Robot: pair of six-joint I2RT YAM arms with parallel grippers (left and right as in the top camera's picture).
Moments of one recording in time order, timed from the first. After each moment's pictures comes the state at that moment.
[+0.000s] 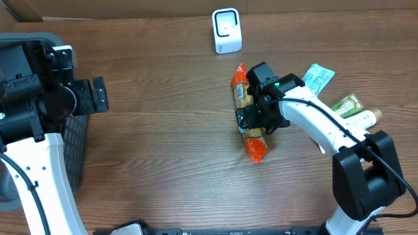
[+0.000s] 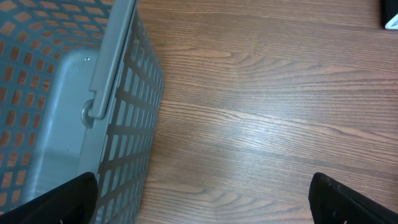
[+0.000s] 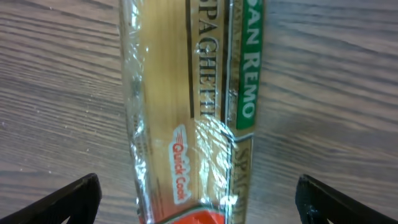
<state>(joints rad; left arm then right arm) 0.28 1.39 1.74 -1.33 0.00 0.11 0.47 1.86 1.35 -0.95 -0.13 0.30</state>
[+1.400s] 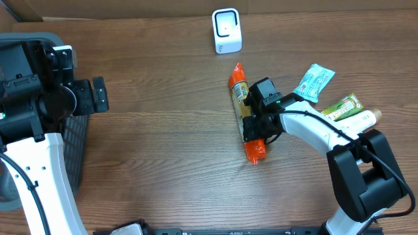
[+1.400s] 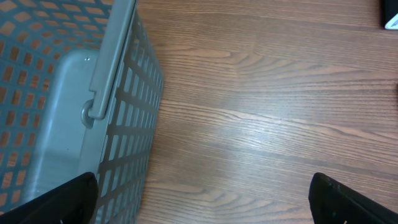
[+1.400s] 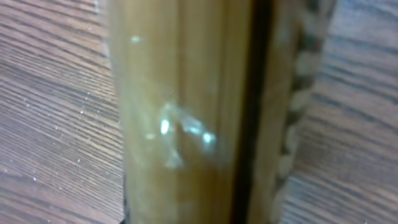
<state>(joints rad) 0.28 1.39 1.74 -1.33 -0.01 0.11 0.47 1.85 1.13 -0.66 -0.25 0.25</state>
